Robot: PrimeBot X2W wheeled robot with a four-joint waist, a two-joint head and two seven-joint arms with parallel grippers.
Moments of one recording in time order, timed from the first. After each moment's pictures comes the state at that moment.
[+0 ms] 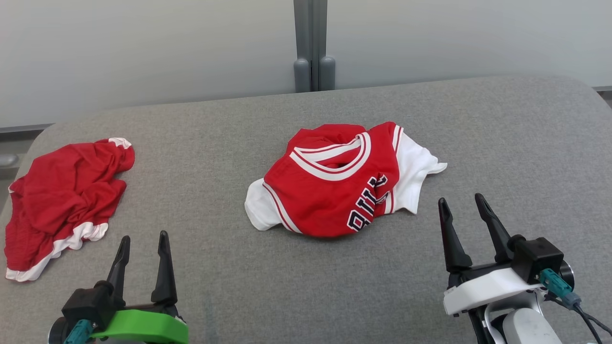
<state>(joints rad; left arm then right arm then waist) 0.01 0.08 -0.02 0.19 -0.30 -0.09 -0.26 -0.05 -0.05 0.08 0.14 0.18 0.13 -0.26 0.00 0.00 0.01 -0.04</state>
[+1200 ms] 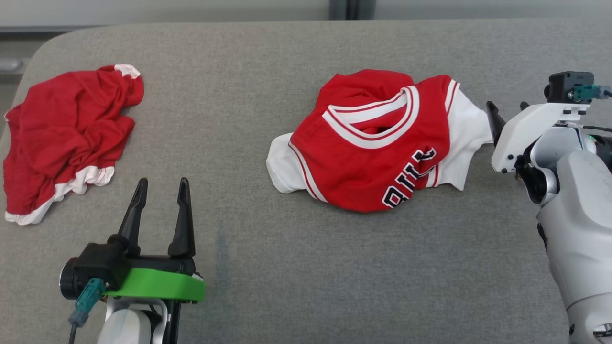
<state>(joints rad) -0.12 0.06 -0.07 0.12 -0.25 -0.12 -0.26 -0.72 -0.19 -0.06 0.73 0.21 0.13 0.24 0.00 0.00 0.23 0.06</state>
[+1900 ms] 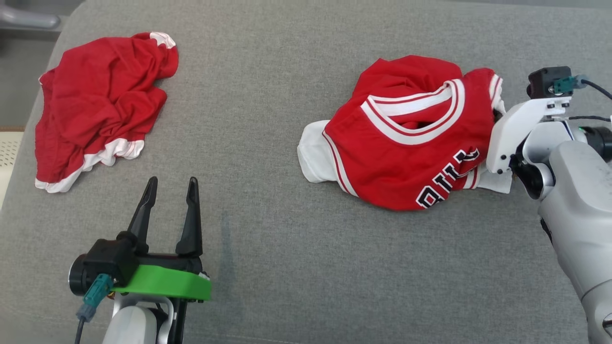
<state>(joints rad) -0.14 0.05 -0.09 0.15 -0.25 -0.13 -0.26 -0.81 -0.29 0.22 0.88 0.38 0.13 0.26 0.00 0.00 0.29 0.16</state>
